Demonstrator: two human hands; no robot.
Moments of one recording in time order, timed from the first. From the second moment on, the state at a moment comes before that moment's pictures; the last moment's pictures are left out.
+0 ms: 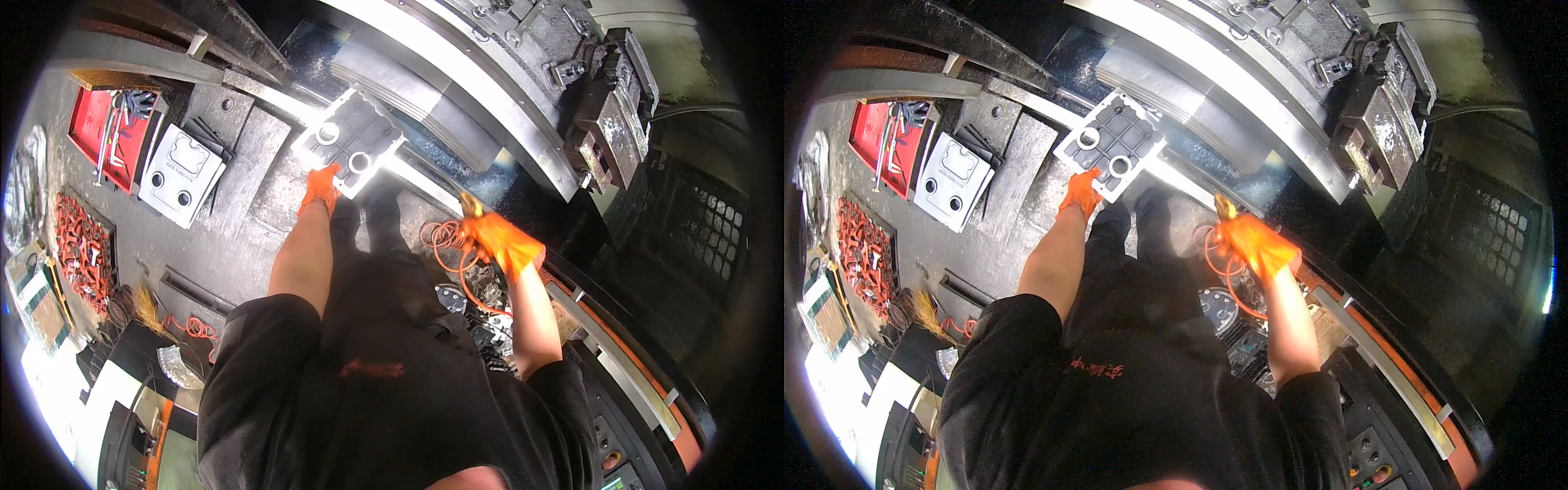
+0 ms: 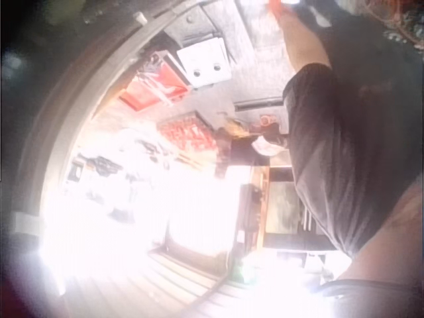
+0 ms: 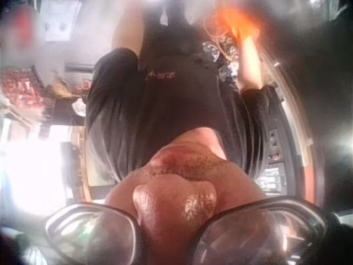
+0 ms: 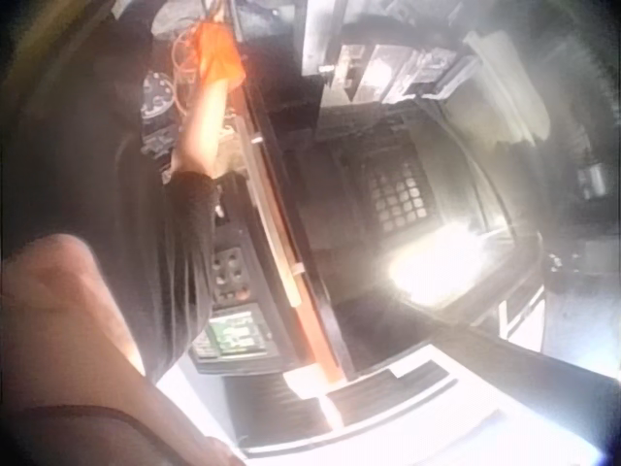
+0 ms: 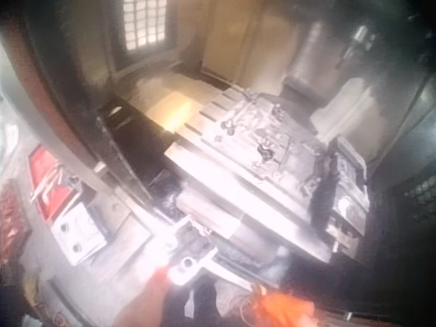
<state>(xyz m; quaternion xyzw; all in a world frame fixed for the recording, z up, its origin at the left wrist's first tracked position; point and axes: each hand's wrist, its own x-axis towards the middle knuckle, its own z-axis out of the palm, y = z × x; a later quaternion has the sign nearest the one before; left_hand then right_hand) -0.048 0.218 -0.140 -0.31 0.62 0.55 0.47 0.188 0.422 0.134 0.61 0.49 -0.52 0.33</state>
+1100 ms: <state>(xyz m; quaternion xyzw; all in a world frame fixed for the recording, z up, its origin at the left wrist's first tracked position) -0.113 0.255 -0.182 0.01 0.75 0.45 0.50 0.310 0.317 0.192 0.70 0.38 -0.58 -0.18</state>
